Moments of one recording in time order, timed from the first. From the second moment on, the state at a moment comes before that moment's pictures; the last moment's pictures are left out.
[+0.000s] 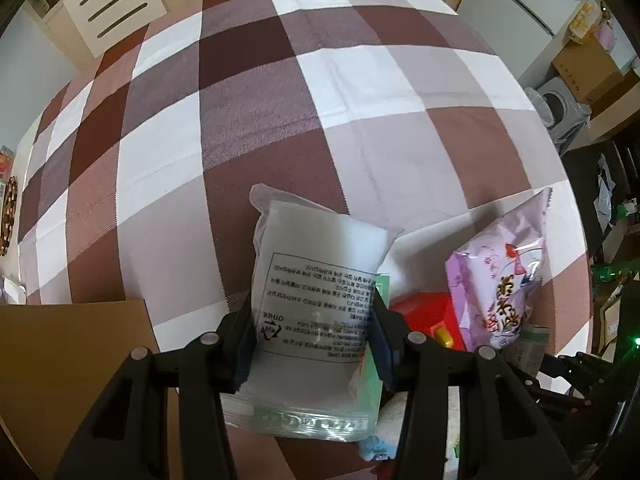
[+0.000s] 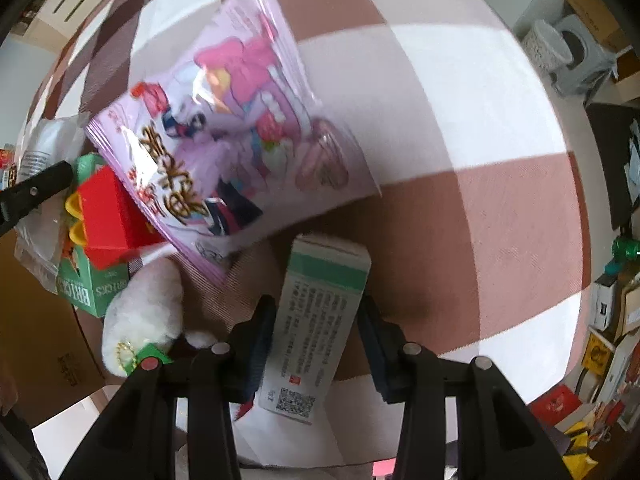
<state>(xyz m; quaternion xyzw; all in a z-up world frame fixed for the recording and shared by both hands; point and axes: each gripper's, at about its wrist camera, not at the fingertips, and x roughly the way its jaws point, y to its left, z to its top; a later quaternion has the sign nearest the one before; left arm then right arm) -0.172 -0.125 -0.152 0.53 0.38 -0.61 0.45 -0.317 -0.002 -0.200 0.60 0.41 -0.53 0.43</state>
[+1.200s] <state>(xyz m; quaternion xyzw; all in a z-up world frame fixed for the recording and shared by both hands) -0.150 -0.078 -0.087 0.47 0.39 -0.63 0.47 -0.343 -0.025 -0.184 0.58 0.43 -0.52 0.46</state>
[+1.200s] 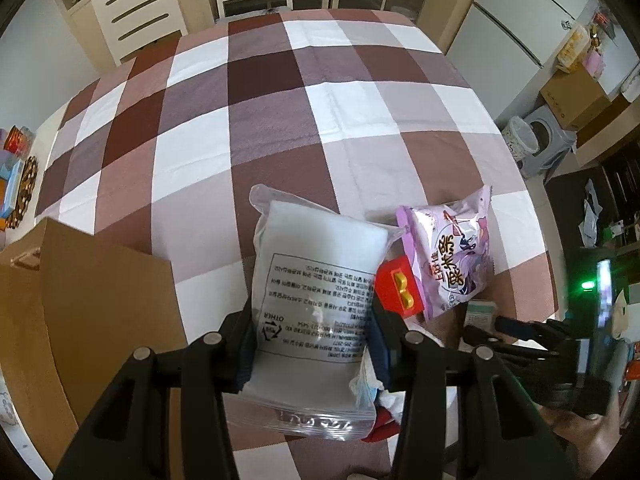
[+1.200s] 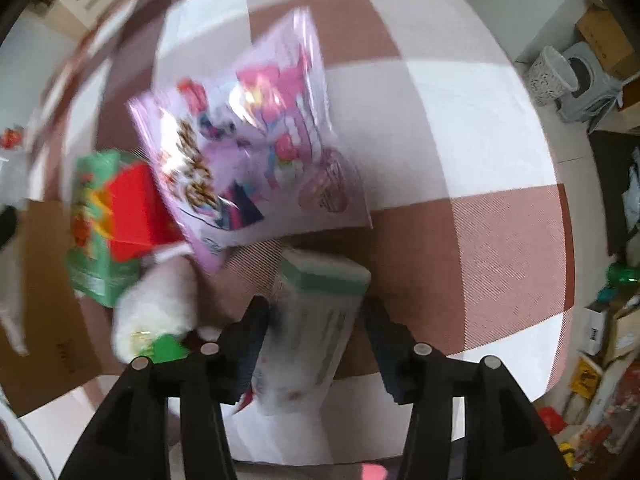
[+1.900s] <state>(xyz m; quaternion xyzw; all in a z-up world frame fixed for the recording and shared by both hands) -0.148 -0.073 -0.089 0.48 0.39 -0.63 0.46 -0.356 0.006 -0.137 0.54 0.42 -0.54 0.50</state>
